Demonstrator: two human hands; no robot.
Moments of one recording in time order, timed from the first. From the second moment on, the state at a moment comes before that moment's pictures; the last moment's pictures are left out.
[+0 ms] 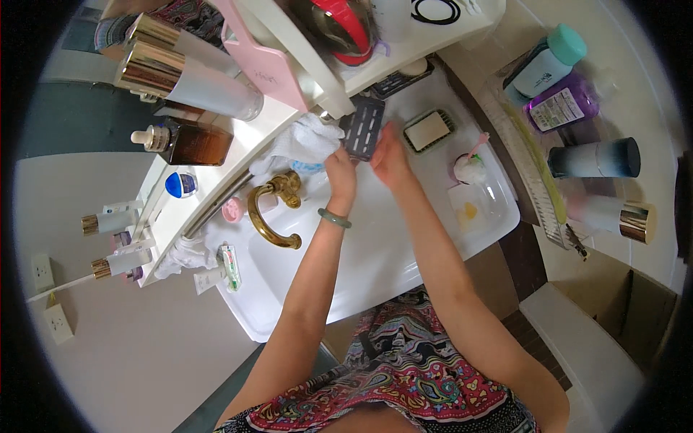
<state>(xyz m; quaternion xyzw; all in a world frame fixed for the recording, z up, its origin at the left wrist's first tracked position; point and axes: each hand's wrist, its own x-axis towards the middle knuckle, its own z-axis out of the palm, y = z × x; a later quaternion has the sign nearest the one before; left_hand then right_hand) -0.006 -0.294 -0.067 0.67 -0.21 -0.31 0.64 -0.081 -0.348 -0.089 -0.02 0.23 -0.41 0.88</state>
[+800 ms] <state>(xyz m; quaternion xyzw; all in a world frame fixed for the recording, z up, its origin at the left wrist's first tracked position) 0.073 -0.066 -0.220 0.59 0.28 -0.46 0.60 -0.040 -0.193 -0.270 -0.82 0.44 -0.27 0.24</state>
